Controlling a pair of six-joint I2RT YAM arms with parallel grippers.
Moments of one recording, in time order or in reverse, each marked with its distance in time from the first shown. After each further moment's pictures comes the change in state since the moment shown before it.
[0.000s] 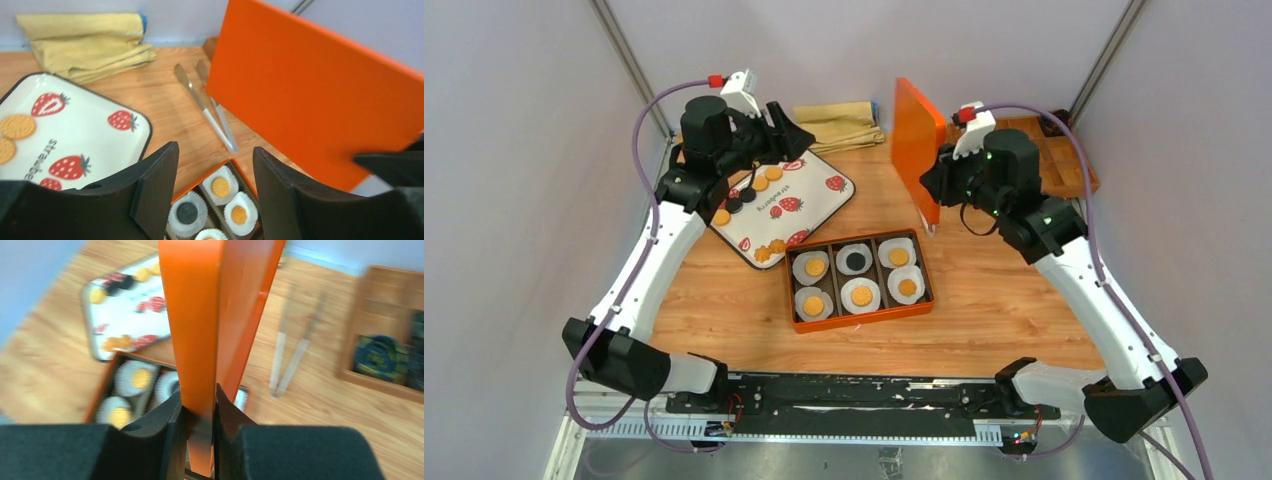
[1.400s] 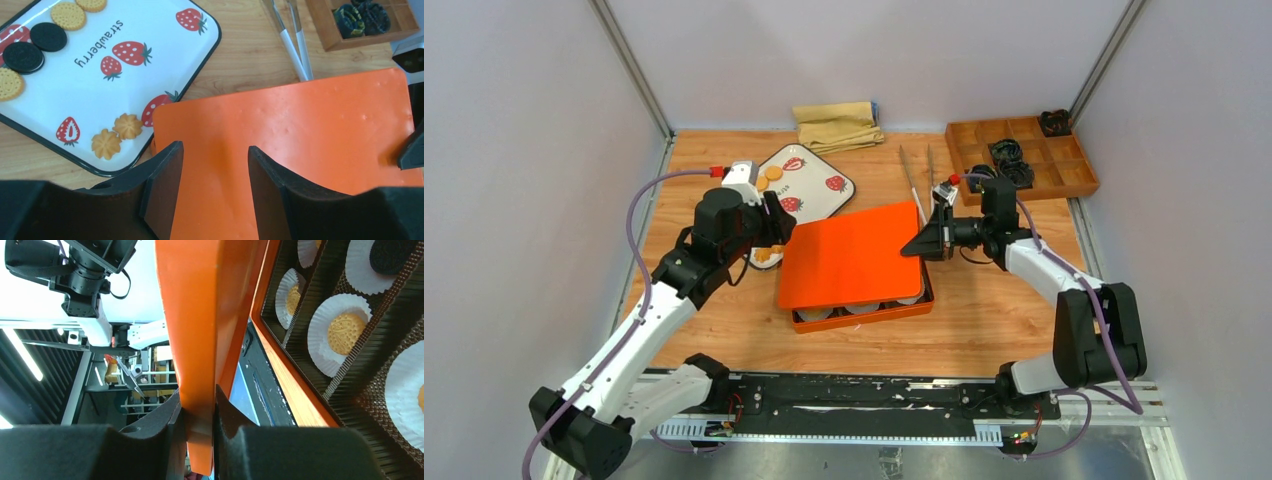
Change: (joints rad) left arm -0.161 -0.422 -0.567 -0.075 -0.405 0.037; right arm -0.381 0.232 -0.587 0.625 -1.382 0.709
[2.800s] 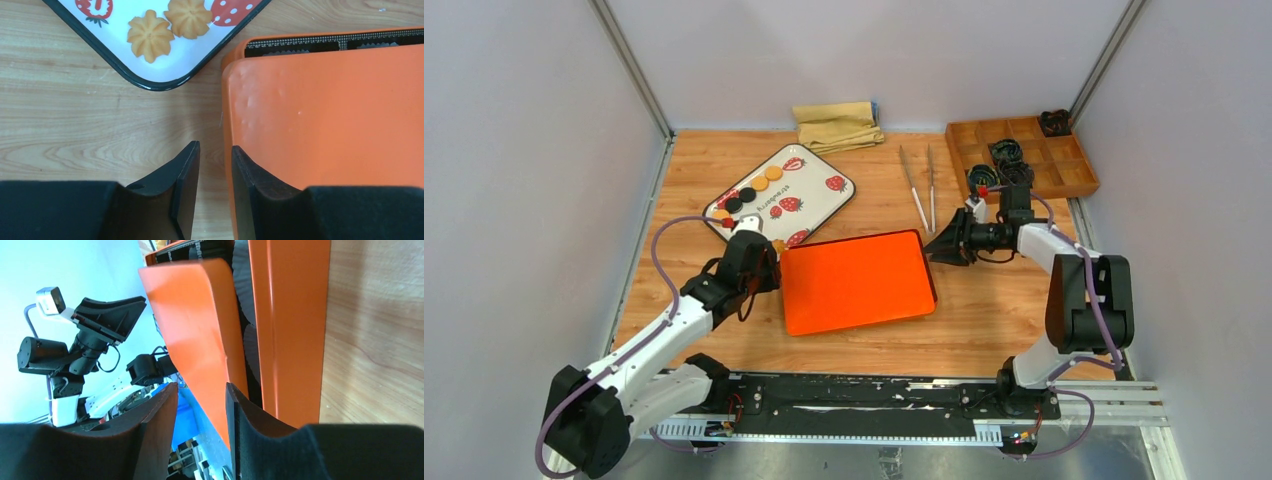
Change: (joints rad) left arm -0.035 0.011 -0.361 0.010 -0.171 -0.122; right arm -0.186 0.175 0.071 -0.406 0.258 -0.325
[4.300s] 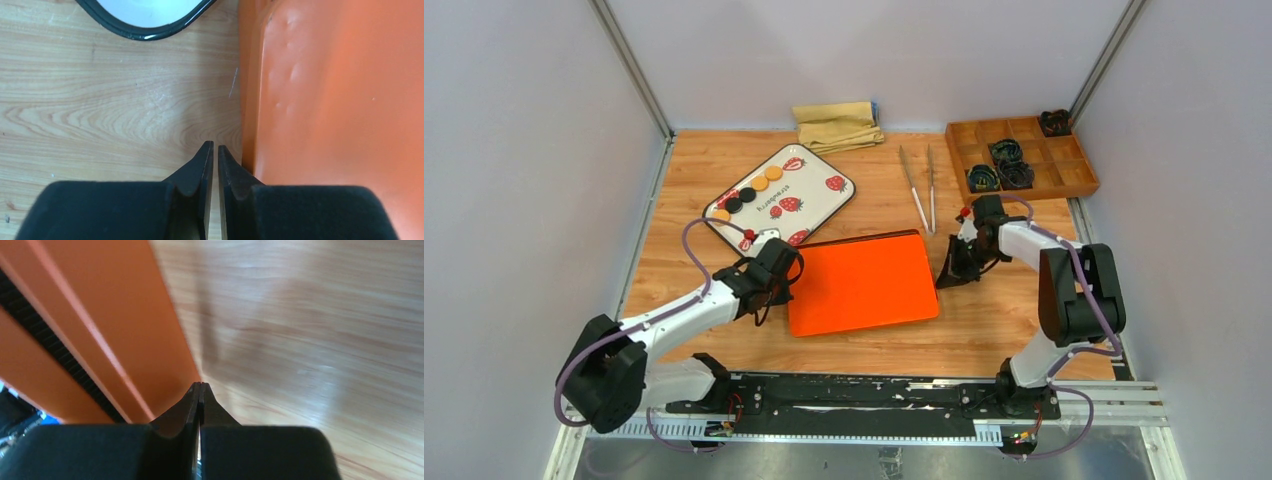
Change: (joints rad) left arm -0.145 0.222 0.021 -0.071 -0.098 -0.154; right arm 0.114 0.049 0.029 -0.244 0.567 -0.194
